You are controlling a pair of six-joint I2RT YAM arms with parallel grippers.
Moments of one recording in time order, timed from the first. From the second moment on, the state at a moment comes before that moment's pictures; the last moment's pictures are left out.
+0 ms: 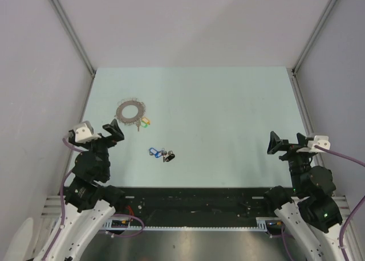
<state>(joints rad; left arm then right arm) -0.45 0.25 0.55 -0.20 -0.70 -0.16 0.45 0.08 0.65 -0.48 0.47 0.07</state>
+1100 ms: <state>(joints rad) -0.08 1.35 0.89 -0.30 -0.33 -0.36 0.49 0.04 0.65 -0.48 0.44 0.08</state>
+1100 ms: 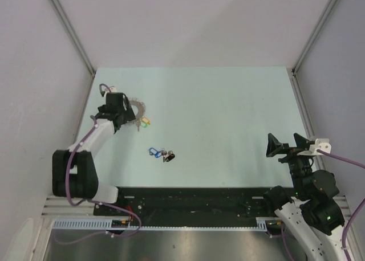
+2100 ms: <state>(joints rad) -0.03 1.87 1.16 -0.35 -0.21 -0.40 0.52 0.04 0.65 -0.48 0.40 0.08</state>
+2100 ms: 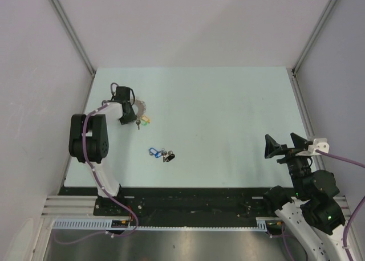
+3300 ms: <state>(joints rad) -0.97 1.89 1.24 -0.39 -0.09 -0.31 0.52 0.25 0.80 -0.55 0.25 0.13</state>
